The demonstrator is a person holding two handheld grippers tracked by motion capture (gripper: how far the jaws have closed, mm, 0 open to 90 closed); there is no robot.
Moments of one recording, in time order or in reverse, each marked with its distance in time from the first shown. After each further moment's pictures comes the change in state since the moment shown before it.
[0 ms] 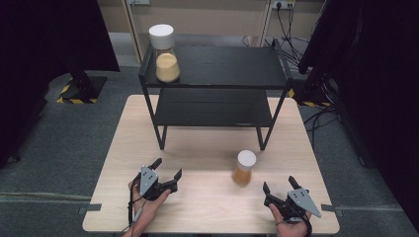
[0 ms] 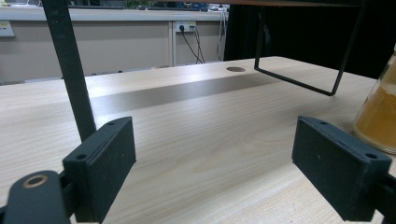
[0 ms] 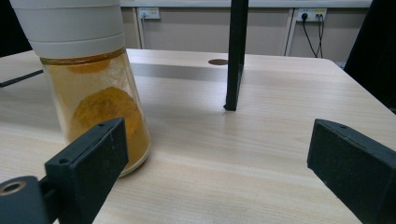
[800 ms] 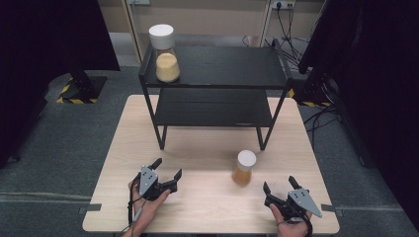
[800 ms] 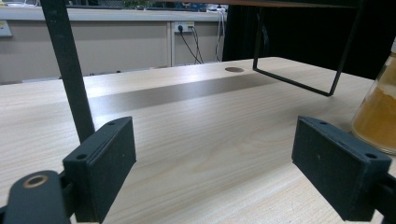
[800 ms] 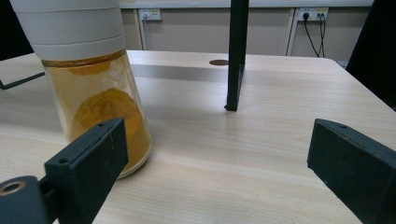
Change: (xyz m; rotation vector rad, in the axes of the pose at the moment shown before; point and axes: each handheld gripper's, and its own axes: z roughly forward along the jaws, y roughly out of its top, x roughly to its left) left arm 0.002 0.000 0.000 -0.002 -0.007 -0.003; right arm -0.002 -0.001 0.000 -0.004 0.006 0.011
